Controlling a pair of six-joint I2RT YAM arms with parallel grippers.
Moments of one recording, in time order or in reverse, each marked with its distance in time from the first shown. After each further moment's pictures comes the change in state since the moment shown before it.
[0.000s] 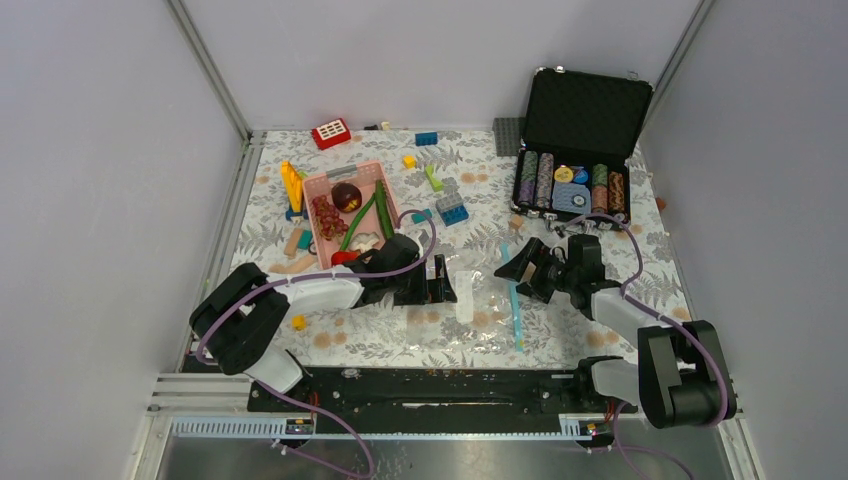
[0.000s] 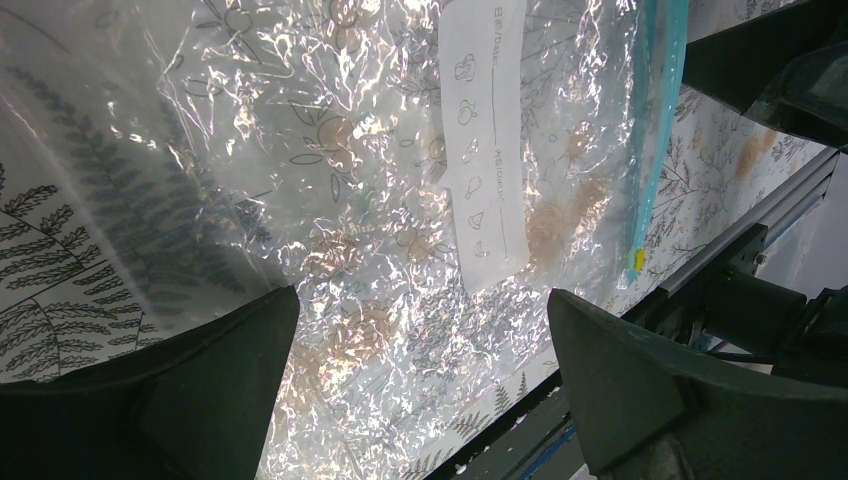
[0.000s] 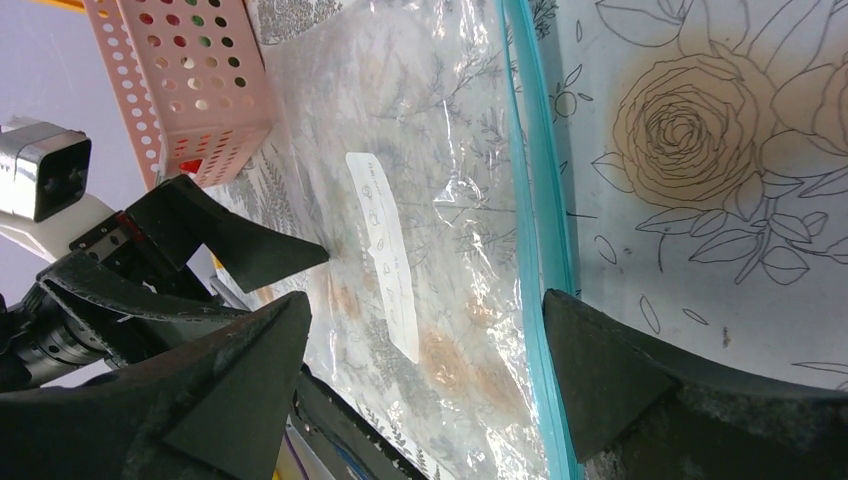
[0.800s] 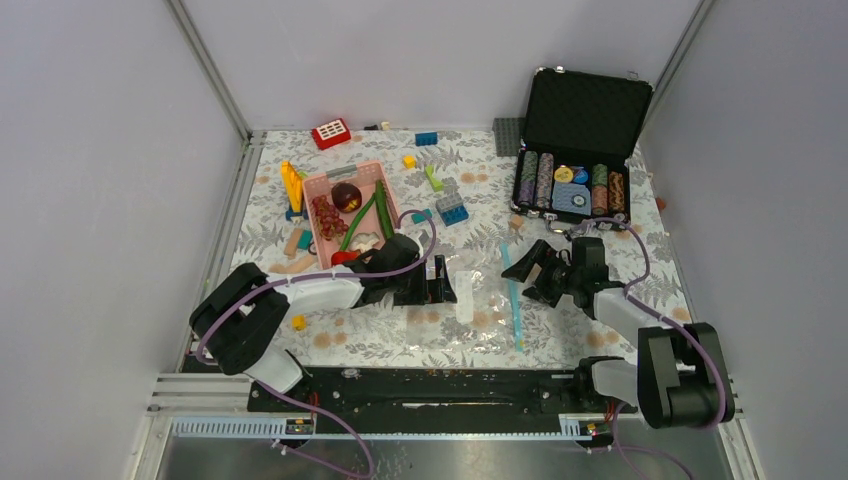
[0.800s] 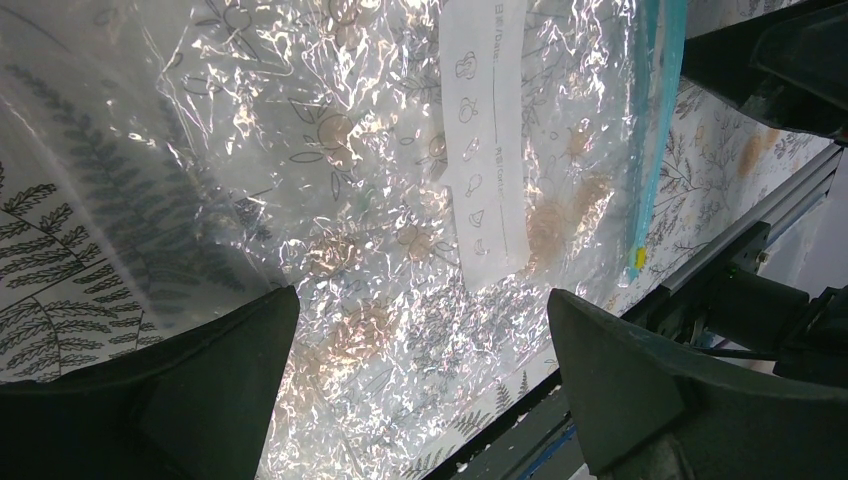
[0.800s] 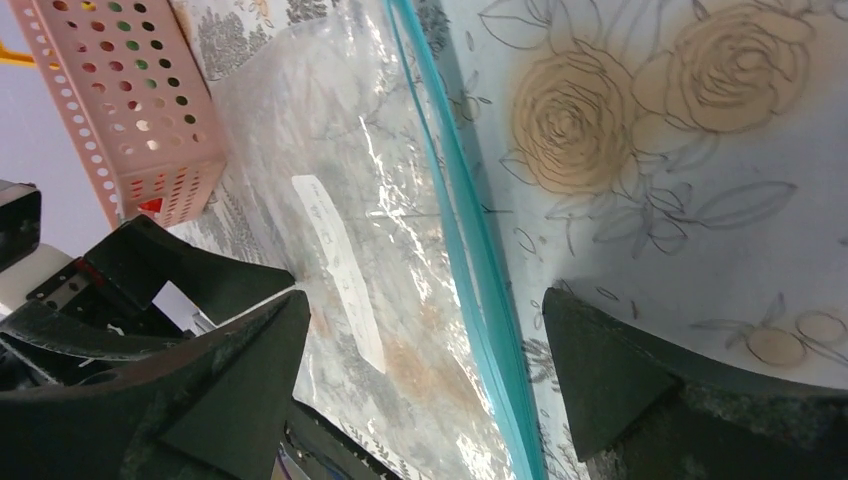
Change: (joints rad) left arm 0.000 0.000 0.003 -0.007 0.002 0.004; right arm -0.036 -0.021 0.000 -0.089 0.085 -0.011
